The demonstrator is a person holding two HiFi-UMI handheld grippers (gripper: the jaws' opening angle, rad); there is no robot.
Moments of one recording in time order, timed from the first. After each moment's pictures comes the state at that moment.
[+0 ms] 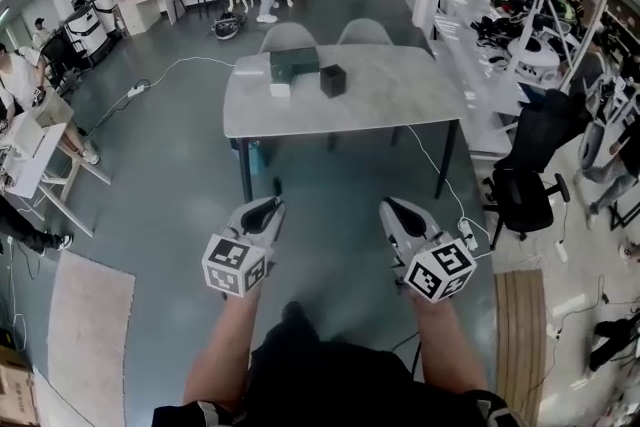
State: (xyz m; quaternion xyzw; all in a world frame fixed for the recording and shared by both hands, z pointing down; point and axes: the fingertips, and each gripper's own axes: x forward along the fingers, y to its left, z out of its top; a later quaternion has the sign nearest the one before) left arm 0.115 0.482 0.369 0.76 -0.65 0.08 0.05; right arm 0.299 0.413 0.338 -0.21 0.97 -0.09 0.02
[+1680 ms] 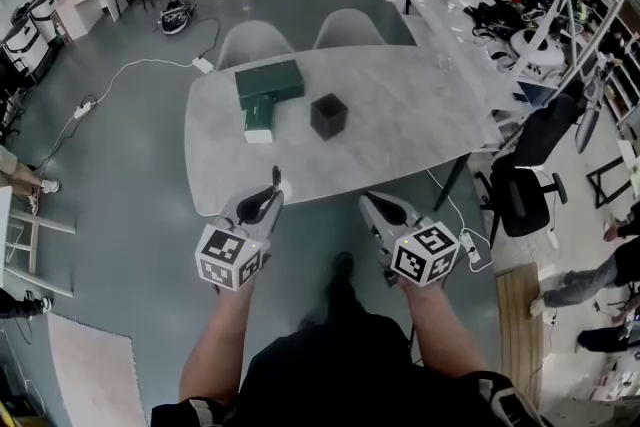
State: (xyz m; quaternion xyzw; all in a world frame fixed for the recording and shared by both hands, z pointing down) left arm -0.153 0.083 0.423 0.82 -0.57 0.08 0.06; right arm 0.001 0.043 0.428 -0.25 0.95 -0.16 -0.06
